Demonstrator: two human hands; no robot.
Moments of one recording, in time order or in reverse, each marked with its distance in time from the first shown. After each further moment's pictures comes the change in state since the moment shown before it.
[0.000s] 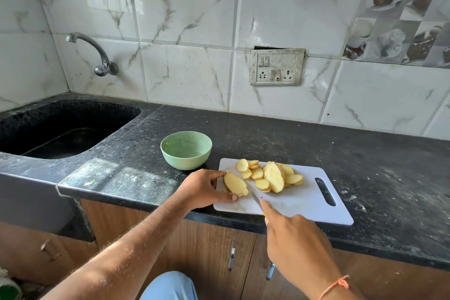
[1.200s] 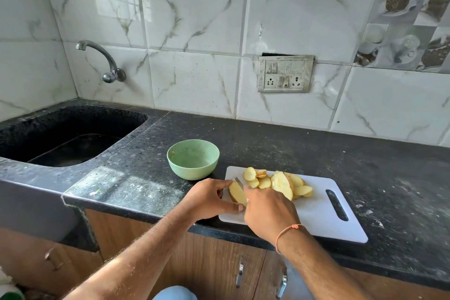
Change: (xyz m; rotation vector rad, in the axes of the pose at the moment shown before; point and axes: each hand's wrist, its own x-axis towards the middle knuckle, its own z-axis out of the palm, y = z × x) left_hand 0.006 -0.004 -0.004 0.018 -0.024 -0.042; right_hand 0.096 -0.036 0.014 0.031 -0.033 -0.049
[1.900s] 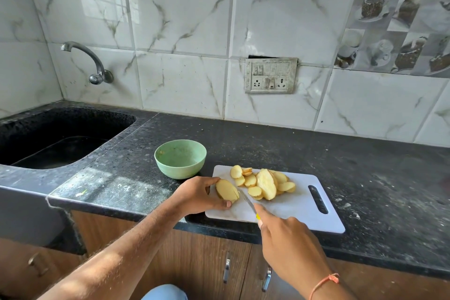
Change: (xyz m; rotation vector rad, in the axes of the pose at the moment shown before) left_hand -0.003 0.015 -0.004 0.000 -0.056 -0.014; right_hand -0.080 0.041 -0.005 0.119 0.019 0.057
